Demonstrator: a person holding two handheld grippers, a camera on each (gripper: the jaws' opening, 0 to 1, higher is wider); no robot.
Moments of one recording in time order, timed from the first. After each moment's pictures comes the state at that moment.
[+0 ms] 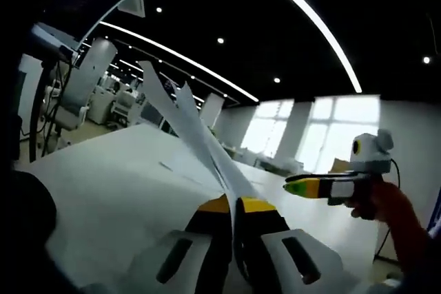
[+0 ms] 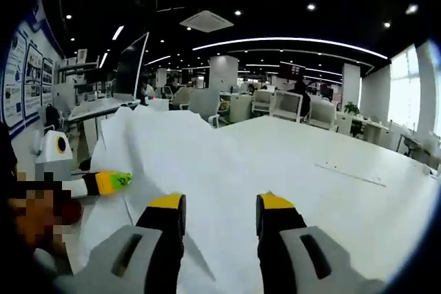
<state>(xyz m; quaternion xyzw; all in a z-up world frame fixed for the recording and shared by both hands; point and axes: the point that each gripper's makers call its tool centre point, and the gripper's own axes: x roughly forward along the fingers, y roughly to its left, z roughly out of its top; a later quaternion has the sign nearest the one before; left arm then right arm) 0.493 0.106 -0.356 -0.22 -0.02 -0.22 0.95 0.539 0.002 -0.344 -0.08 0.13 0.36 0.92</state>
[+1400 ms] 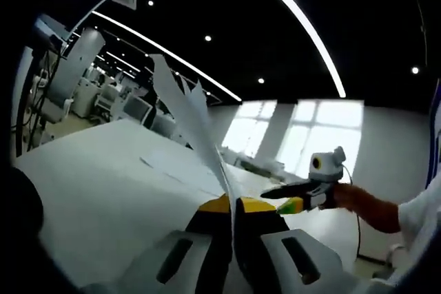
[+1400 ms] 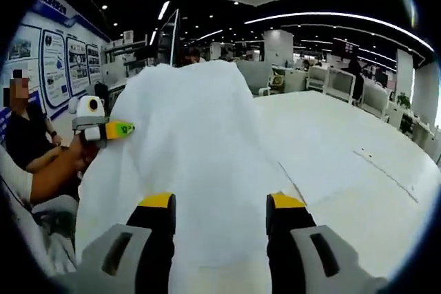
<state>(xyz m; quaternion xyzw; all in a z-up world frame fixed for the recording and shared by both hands) 0.481 0.093 -0.349 -0.23 -0.02 -0.28 0.93 0.536 -0.068 -0.385 -0.16 0.22 0.51 0.82</state>
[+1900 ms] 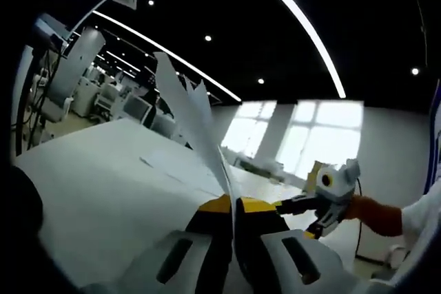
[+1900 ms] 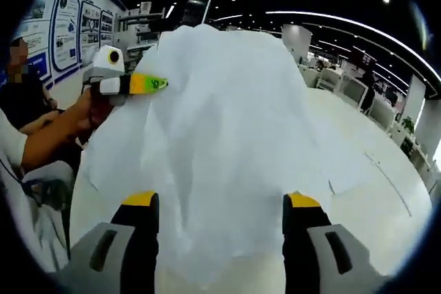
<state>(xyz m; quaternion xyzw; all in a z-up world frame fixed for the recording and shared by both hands) 0.477 0.090 -0.348 -0.24 -0.02 -0.28 0.93 0.497 -0.045 -0.430 -0.23 0.23 0.51 0.80</state>
